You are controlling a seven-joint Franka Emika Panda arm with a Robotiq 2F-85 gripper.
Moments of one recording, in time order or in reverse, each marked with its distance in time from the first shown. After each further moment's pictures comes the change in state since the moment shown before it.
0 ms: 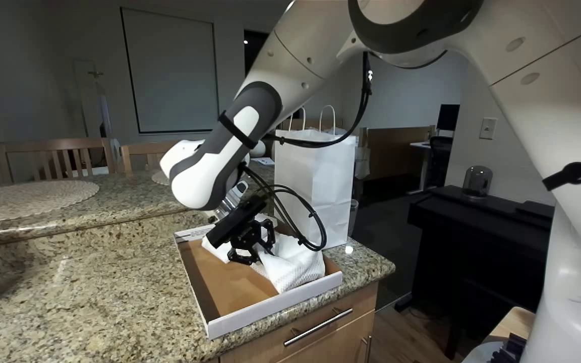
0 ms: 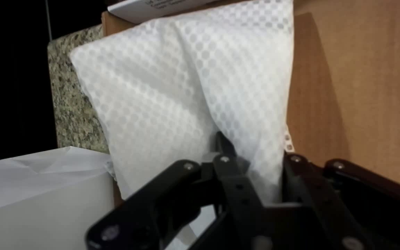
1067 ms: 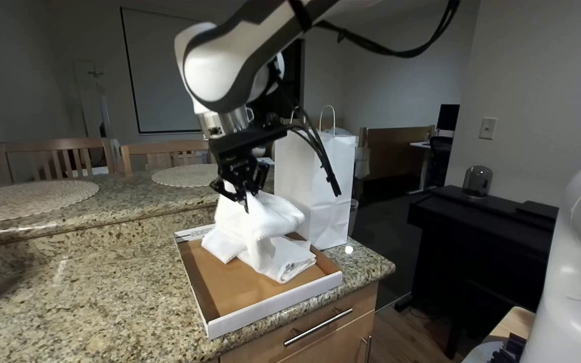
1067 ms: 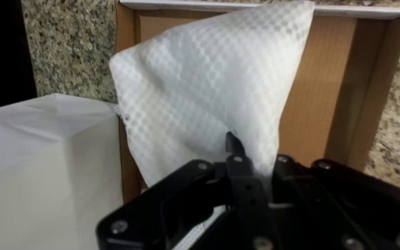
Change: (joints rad) arm -0.076 -0.503 0.104 -0.273 0.136 0.166 -0.226
